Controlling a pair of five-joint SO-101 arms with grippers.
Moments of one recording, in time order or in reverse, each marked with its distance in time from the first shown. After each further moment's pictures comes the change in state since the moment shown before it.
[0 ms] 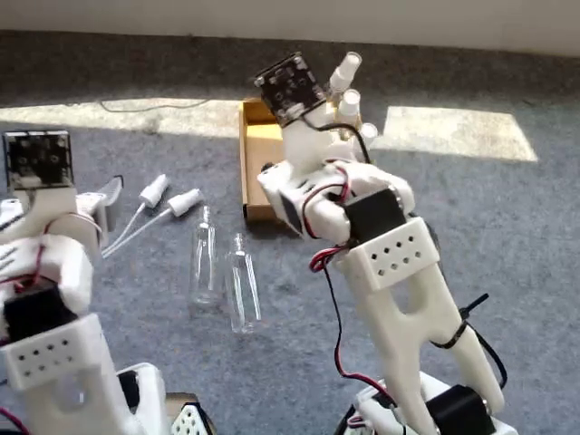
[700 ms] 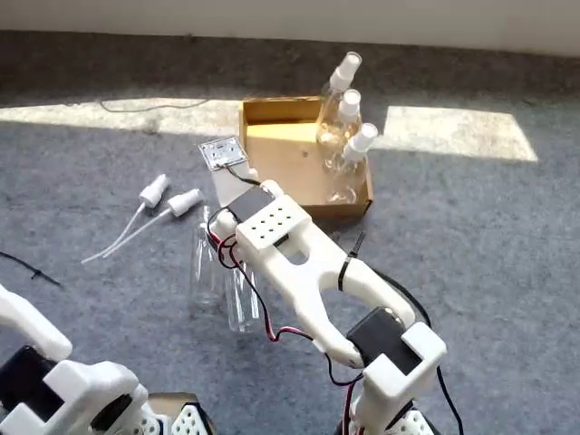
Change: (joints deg) left arm -29.6 51.6 -25.9 -6.3 -16.8; right arm -10.7 32.2 -1.0 -3.2 -27.9
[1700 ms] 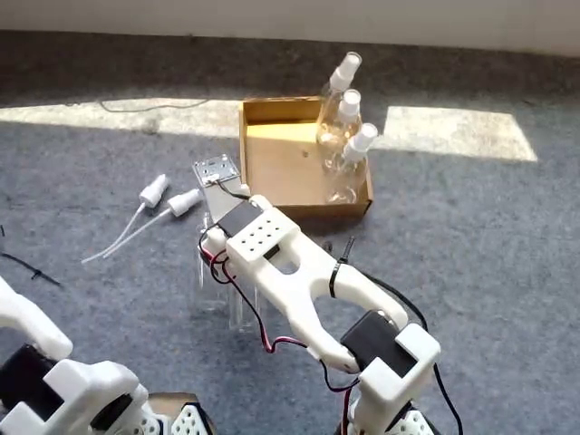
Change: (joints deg) left arm 0.2 0.1 10.3 -13.3 -0.1; right arm -3.2 0.2 3.9 -0.9 -0.9
